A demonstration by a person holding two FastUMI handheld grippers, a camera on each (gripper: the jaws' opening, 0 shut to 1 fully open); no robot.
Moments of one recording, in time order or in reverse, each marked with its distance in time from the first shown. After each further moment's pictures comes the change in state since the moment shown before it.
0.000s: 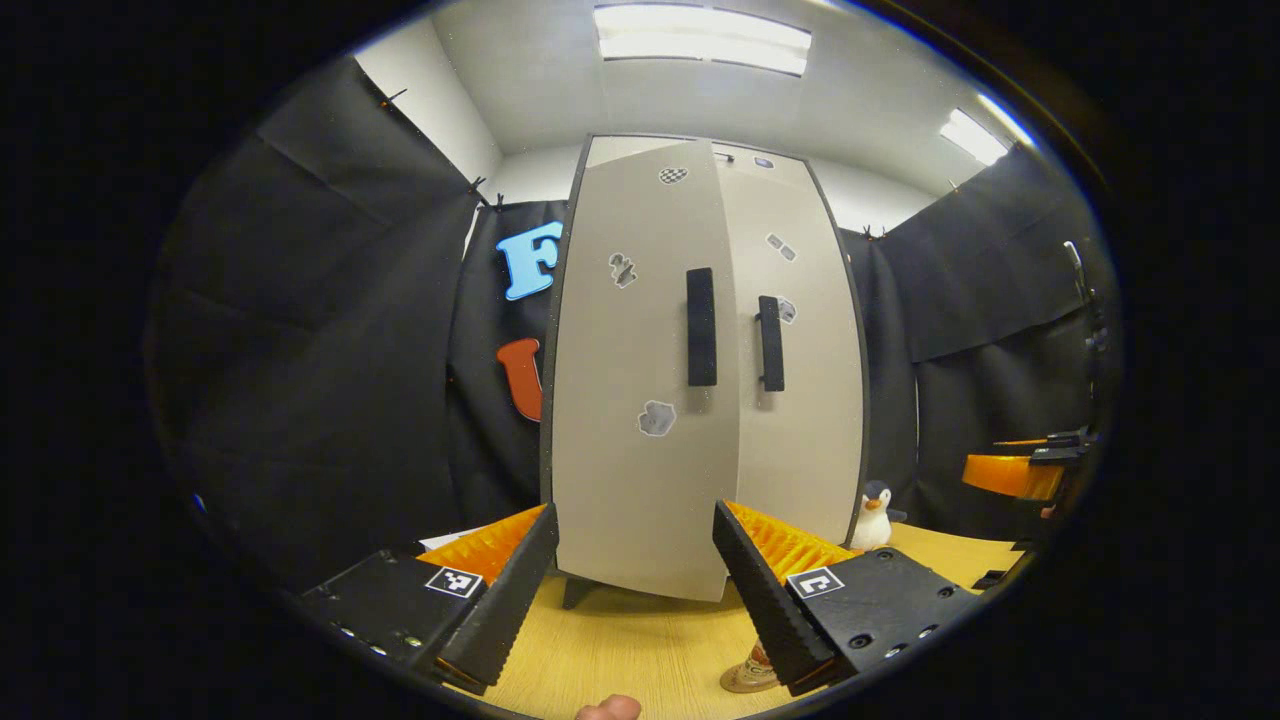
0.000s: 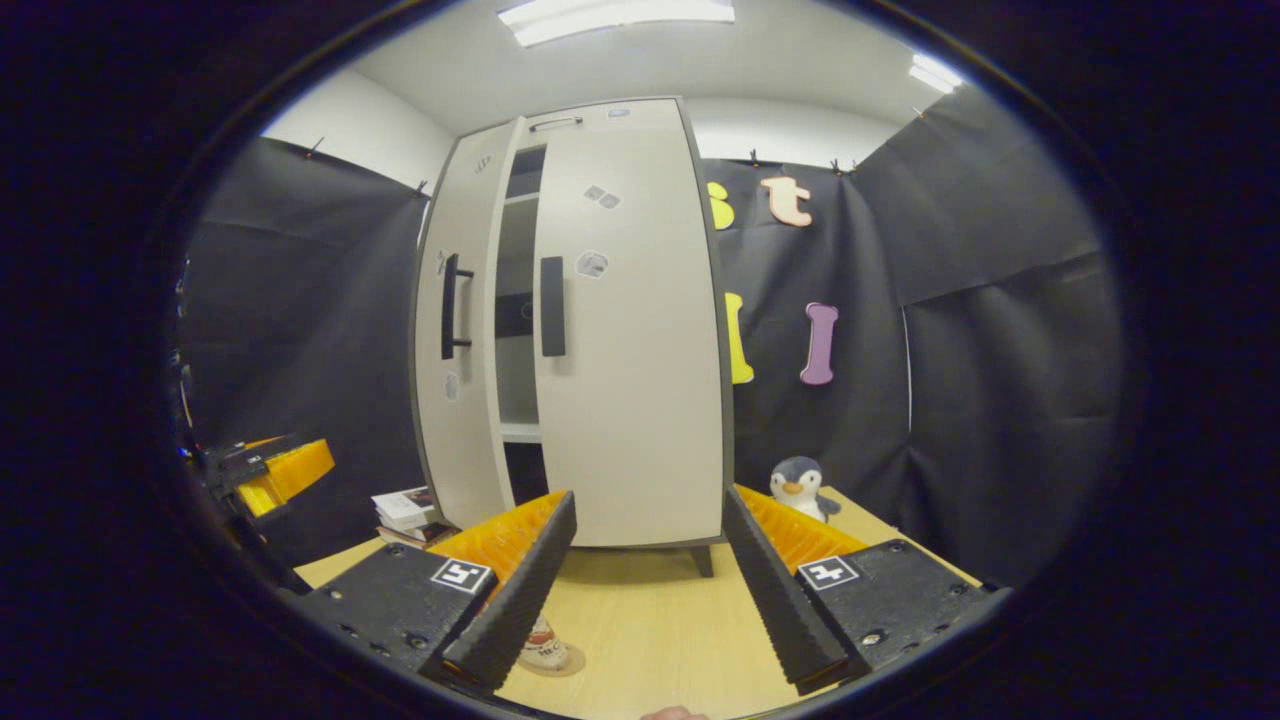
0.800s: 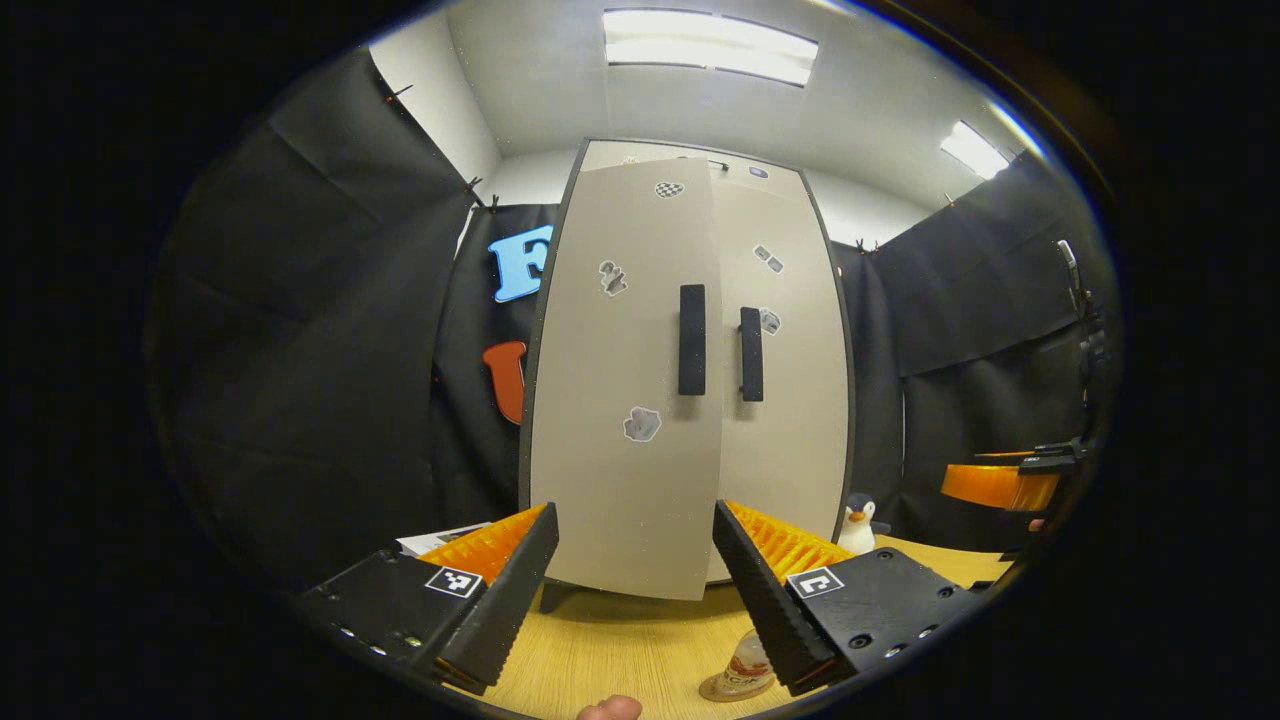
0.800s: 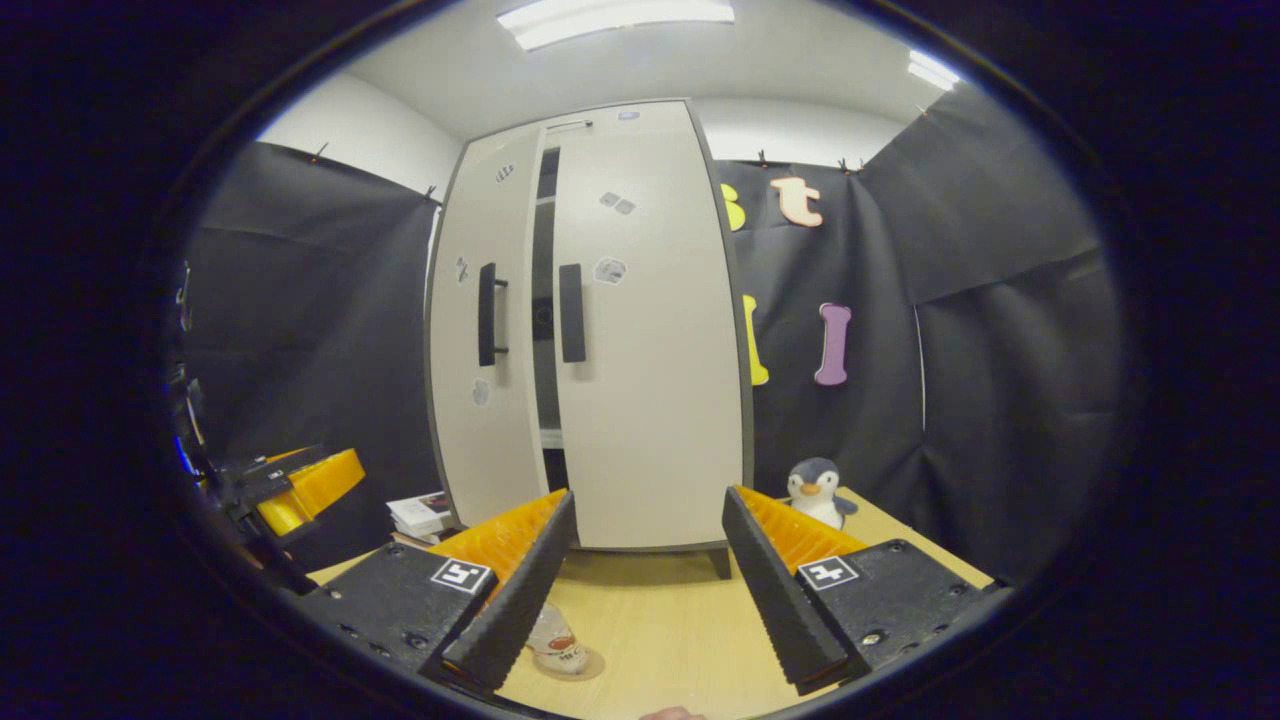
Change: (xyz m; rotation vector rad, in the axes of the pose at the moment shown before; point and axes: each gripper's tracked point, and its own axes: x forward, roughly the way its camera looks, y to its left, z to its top) left arm 0.008 -0.006 -0.002 -0.046 -0.026 -0.030; right arm 0.000 0.019 0.002 0.022 0.002 0.042
